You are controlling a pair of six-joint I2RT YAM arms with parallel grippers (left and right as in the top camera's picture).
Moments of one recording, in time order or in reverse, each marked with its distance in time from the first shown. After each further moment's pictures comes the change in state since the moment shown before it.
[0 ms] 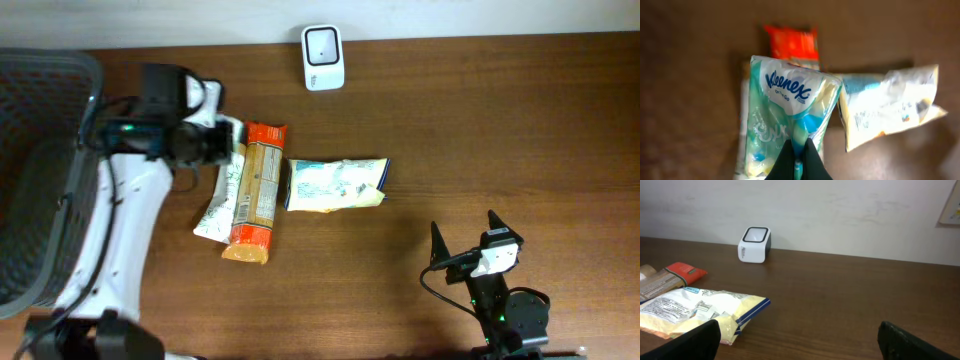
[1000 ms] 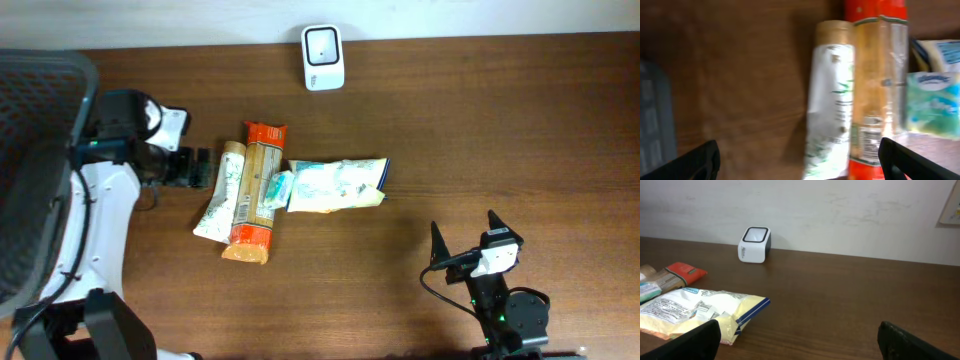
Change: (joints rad) left arm 0.227 0.008 -0.148 0.062 -0.027 0.276; right arm 0.000 0.000 0.000 0.000 0.000 0.001
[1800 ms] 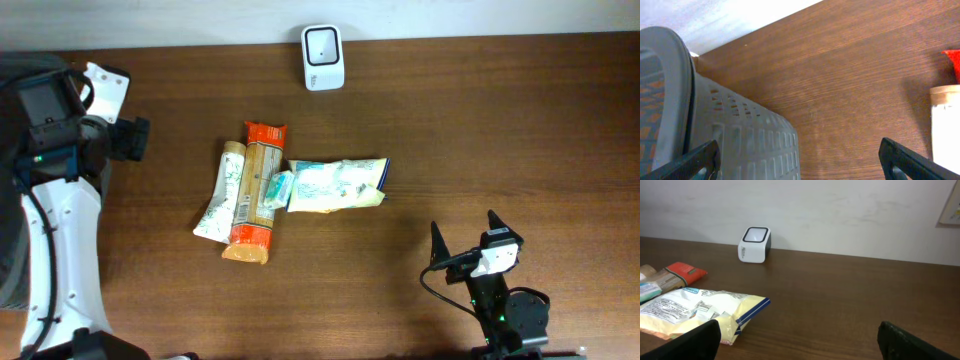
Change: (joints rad) left arm 0.146 -0.098 0.071 0.266 -0.156 0.311; right arm 0.000 0.000 0.000 0.000 0.000 -0.001
